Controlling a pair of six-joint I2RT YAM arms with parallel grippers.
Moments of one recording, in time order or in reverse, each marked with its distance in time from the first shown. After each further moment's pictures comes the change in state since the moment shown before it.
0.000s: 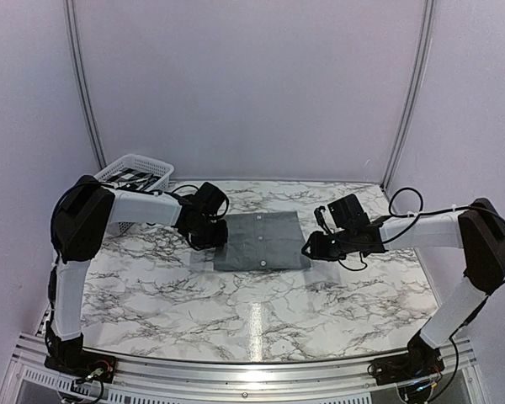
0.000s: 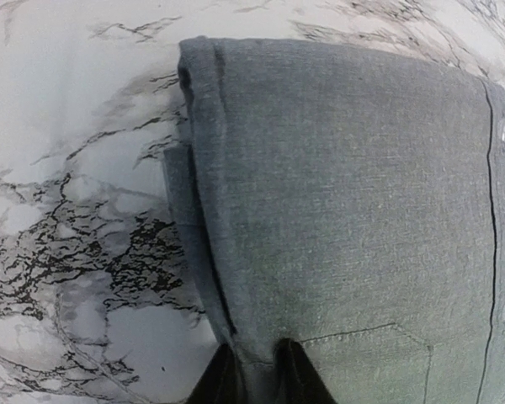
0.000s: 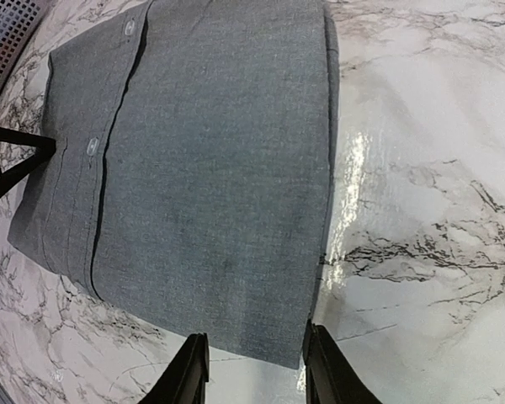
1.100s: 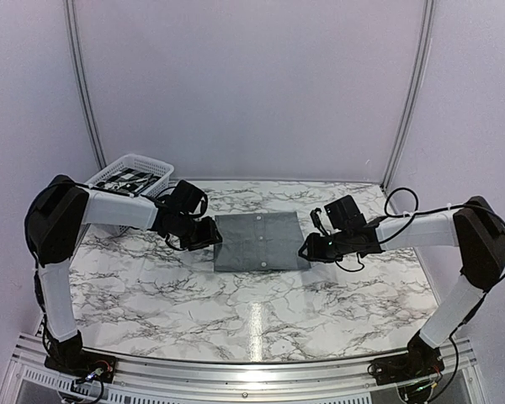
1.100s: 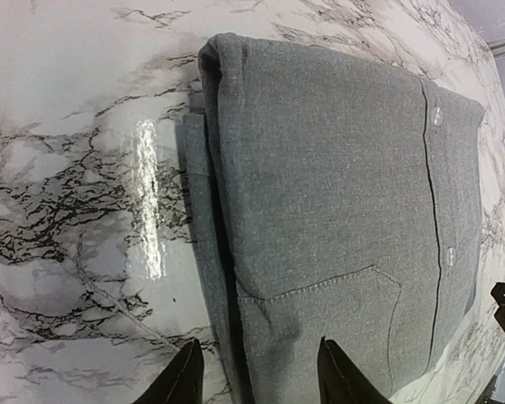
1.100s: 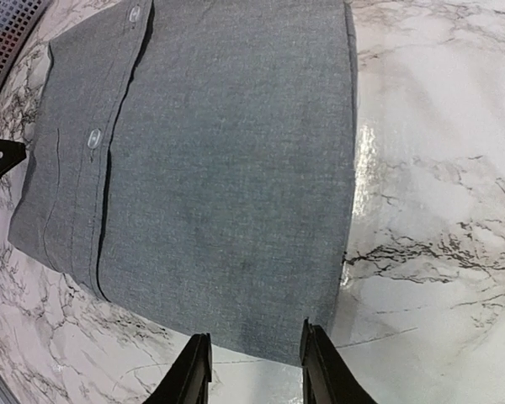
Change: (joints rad) left arm 0.063 -0.187 -0.242 0.171 0.195 -0.034; right arm 0.013 0.029 0.010 0.012 -0.027 0.003
